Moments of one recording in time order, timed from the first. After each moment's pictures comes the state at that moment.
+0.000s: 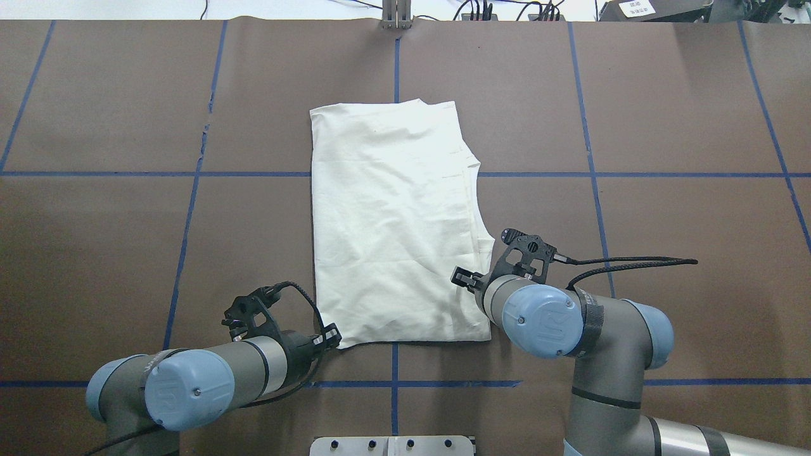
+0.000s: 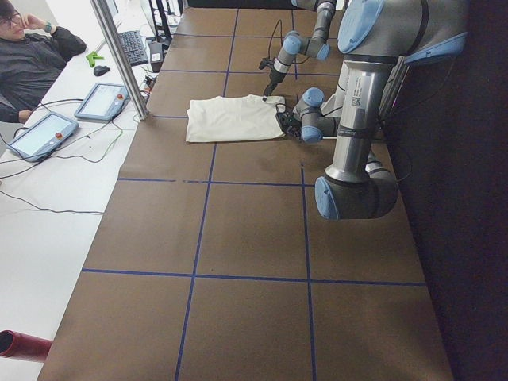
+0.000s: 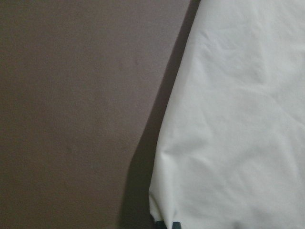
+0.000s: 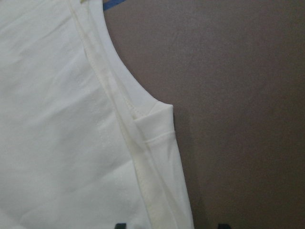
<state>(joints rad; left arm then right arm) -0.17 -1.86 -1.85 -2.17 -1.44 -1.94 0.28 -1.21 1.83 -1.31 1.39 1.79</state>
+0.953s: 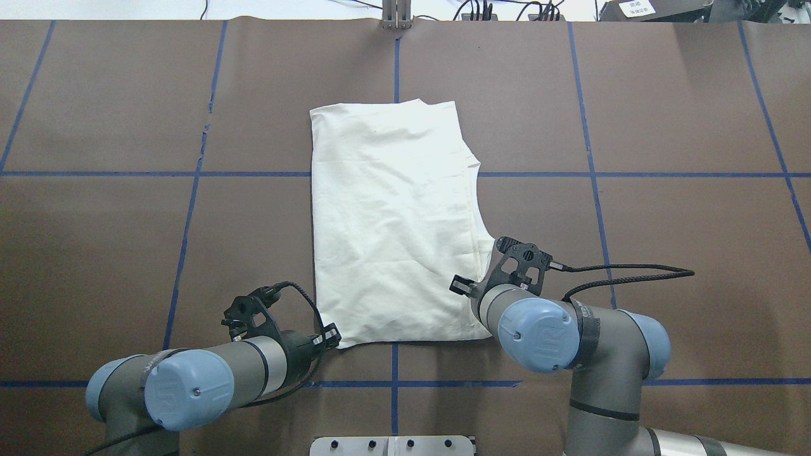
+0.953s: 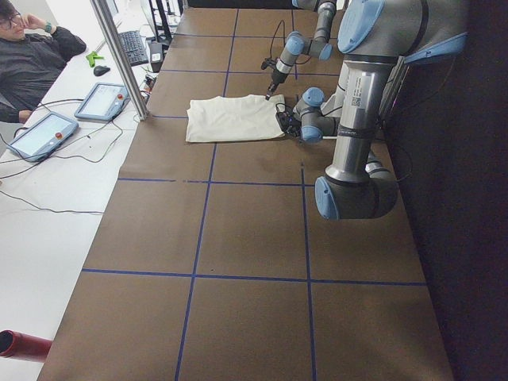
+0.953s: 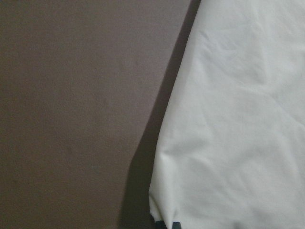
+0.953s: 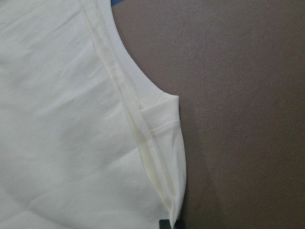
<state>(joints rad) -0.17 -1.86 -1.86 -2.17 -1.44 -1.94 0.26 -1.22 1.84 -1.31 1.36 1.79</state>
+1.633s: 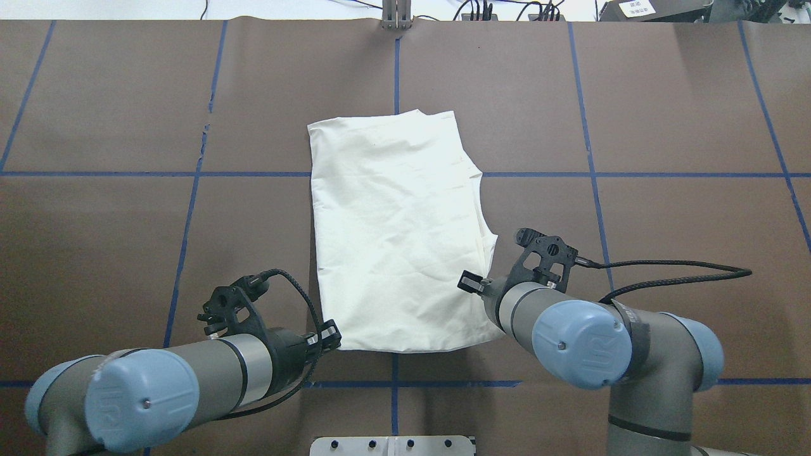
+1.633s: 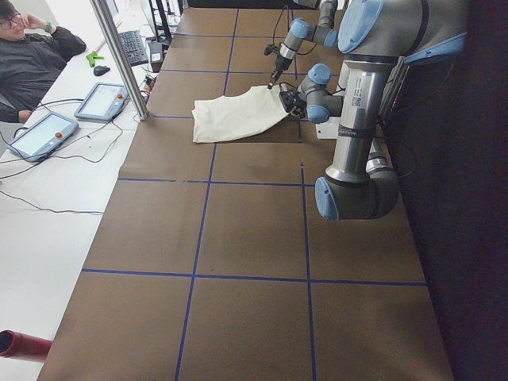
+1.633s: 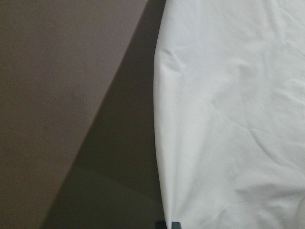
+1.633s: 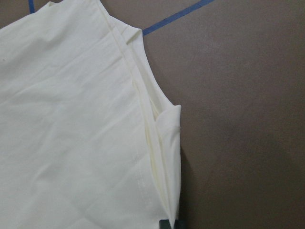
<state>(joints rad) -0.17 -1.86 -2.18 -1.89 -1.47 -1.94 0.24 -1.29 2.10 -1.43 1.36 1.79</state>
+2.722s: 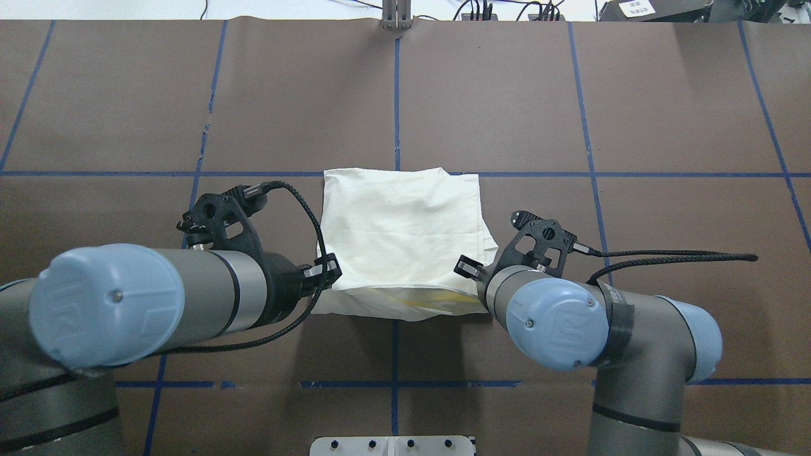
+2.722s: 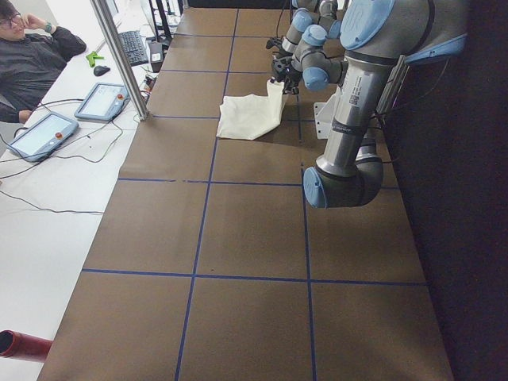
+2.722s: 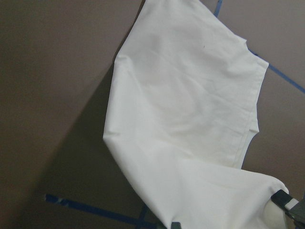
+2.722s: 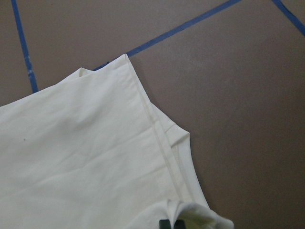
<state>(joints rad) -0.37 -2.06 -2.21 -1.54 -1.60 -1.70 0.31 -1.16 2.04 -1.62 1.38 1.83</state>
